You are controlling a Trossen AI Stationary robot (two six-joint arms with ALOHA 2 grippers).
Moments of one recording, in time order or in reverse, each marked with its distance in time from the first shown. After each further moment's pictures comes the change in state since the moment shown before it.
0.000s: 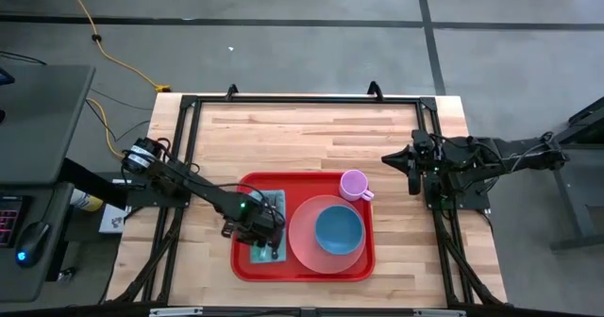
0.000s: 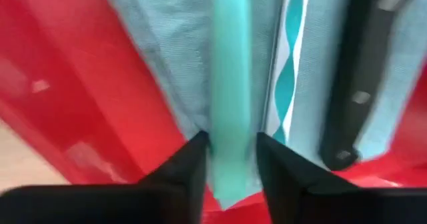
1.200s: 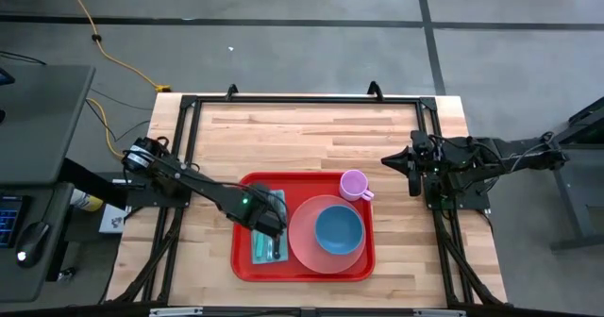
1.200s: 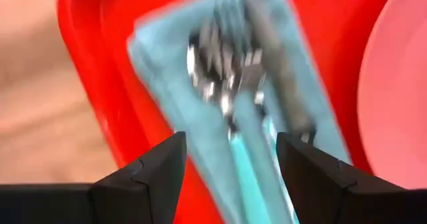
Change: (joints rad) left arm 0.001 -0.006 0.278 -0.489 -0.470 0.133; right arm 0.000 0.000 0.000 0.000 -0.024 -0.018
